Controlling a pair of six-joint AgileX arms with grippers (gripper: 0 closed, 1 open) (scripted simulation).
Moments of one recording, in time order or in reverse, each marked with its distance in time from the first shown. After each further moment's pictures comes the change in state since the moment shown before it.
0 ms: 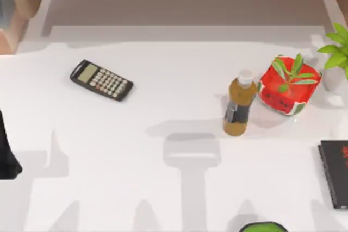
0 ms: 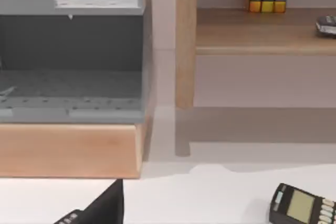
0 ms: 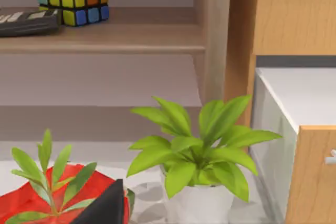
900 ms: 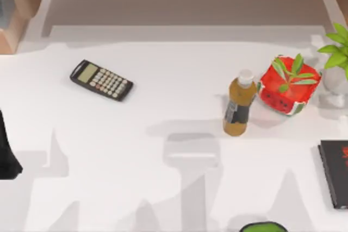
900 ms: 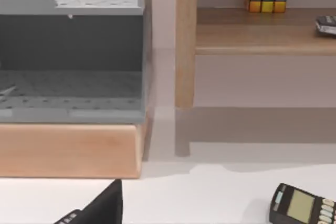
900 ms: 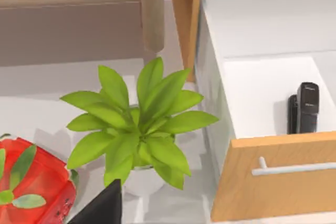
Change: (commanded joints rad) left arm 0.000 0.000 0.000 0.000 0.000 0.000; right arm -0.125 0.844 0.837 -0.493 -0.001 -0.012
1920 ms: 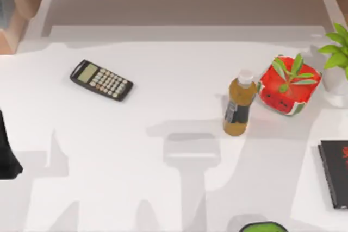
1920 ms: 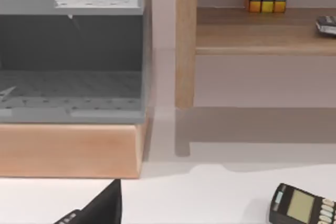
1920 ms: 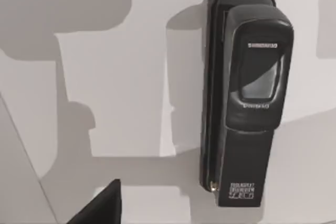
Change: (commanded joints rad) left arm 0.000 0.000 0.000 0.000 0.000 0.000; right arm -0.242 1.660 1.595 -0.884 0.012 -0.032
